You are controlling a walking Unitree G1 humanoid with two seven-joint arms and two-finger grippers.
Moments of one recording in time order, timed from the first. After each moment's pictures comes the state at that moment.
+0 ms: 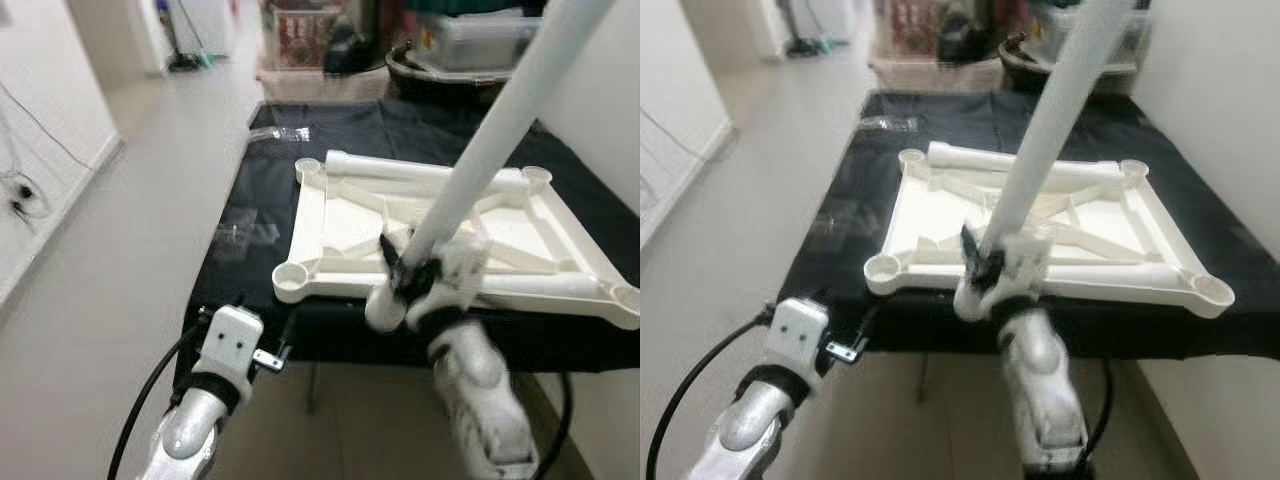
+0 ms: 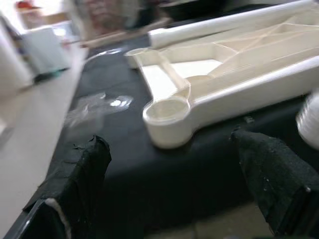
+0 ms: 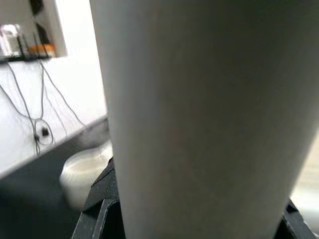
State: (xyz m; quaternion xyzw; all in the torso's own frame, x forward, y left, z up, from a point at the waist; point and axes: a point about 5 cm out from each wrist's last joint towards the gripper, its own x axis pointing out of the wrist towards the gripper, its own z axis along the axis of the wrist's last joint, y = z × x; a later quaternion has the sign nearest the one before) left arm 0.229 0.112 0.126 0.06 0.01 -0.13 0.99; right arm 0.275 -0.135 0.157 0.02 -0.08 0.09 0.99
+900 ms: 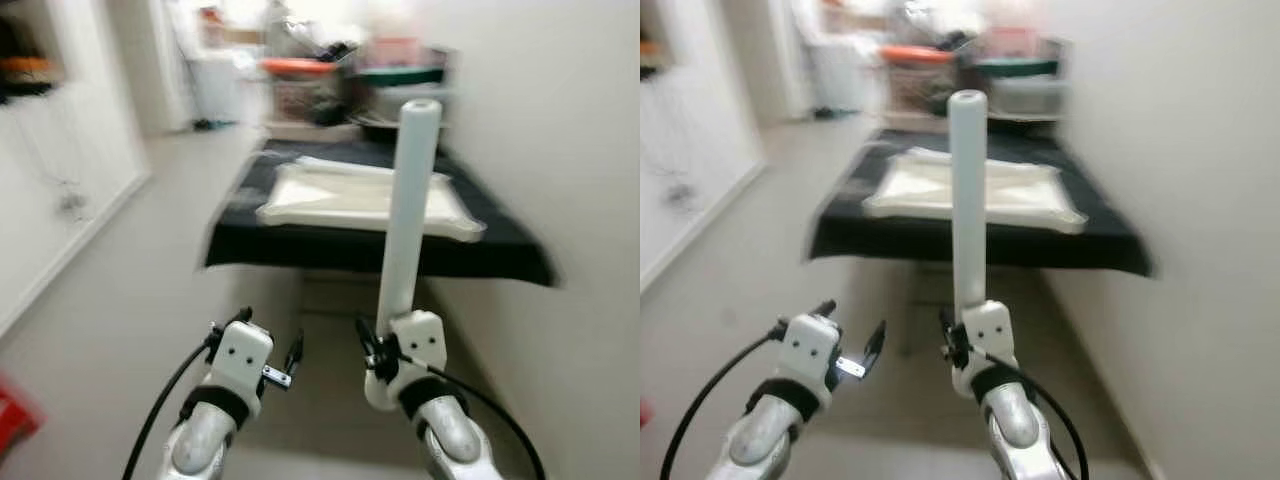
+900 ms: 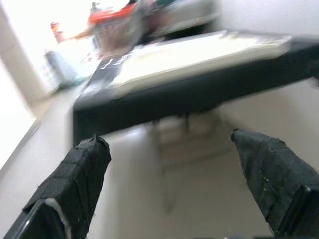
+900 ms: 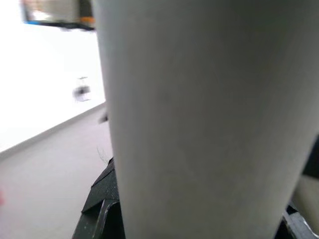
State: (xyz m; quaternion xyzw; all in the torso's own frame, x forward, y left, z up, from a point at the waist) left arm 0.230 0.109 0.117 0.06 0.02 -0.12 0.99; right arm 0.248 -0.112 0.124 -0.05 -0.02 0.14 0.99
